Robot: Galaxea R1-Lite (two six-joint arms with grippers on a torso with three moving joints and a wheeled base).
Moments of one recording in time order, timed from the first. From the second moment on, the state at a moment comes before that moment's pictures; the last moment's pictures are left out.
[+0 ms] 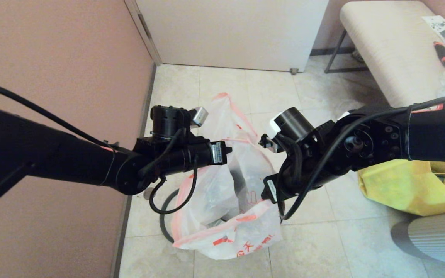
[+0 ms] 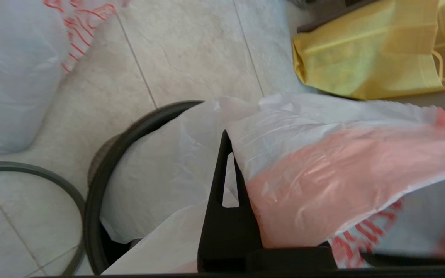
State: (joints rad) left arm -0.51 1.96 -1.17 -0.47 -0.21 -0.26; right arm 0.70 2.02 -1.67 0.63 -0.17 0.28
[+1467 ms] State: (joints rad) left arm -0.45 1.58 -1.04 0.15 -0.12 -0.42; right arm 0.65 2.04 -1.69 0.57 -0.14 0.38
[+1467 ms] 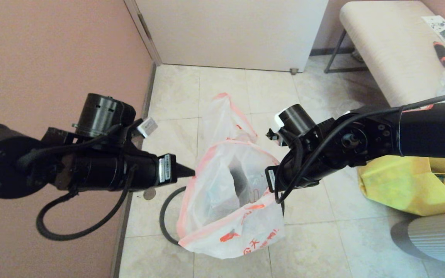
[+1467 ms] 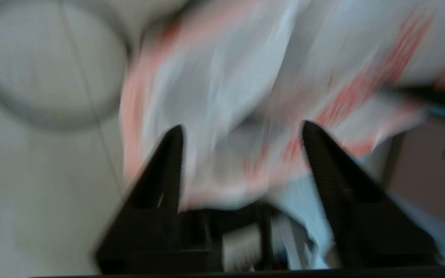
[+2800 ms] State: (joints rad) left arm -0.46 1.74 -0.90 0.16 -0.29 -0.76; right arm 0.64 2.09 -1.69 0.31 -0.10 0.39
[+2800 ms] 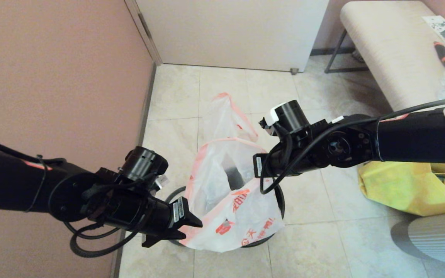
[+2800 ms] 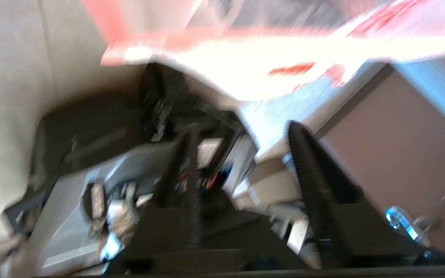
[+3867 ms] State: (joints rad) left arm -0.37 1.86 -0.97 0.10 -0.27 -0.87; right arm 0.64 2.09 -1.70 0.31 -0.09 0.39
